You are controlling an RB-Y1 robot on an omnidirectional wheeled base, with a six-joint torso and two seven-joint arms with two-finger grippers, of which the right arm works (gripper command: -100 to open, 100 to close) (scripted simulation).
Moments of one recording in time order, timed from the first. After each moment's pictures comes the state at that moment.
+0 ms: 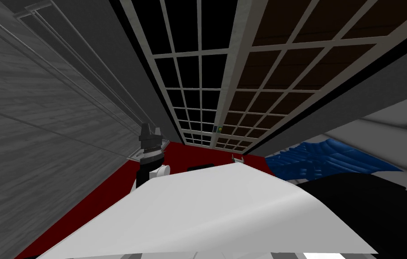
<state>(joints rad) 0.38 -0.27 0.13 -0.89 -0.76 -0.89 -1.27</state>
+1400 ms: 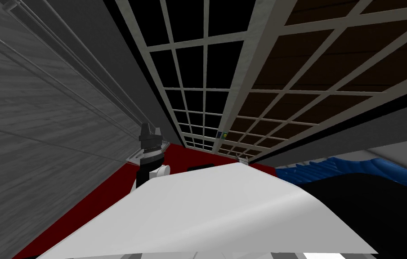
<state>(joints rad) 0.33 -0.34 0.11 -0.79 -0.78 -0.92 -1.37</state>
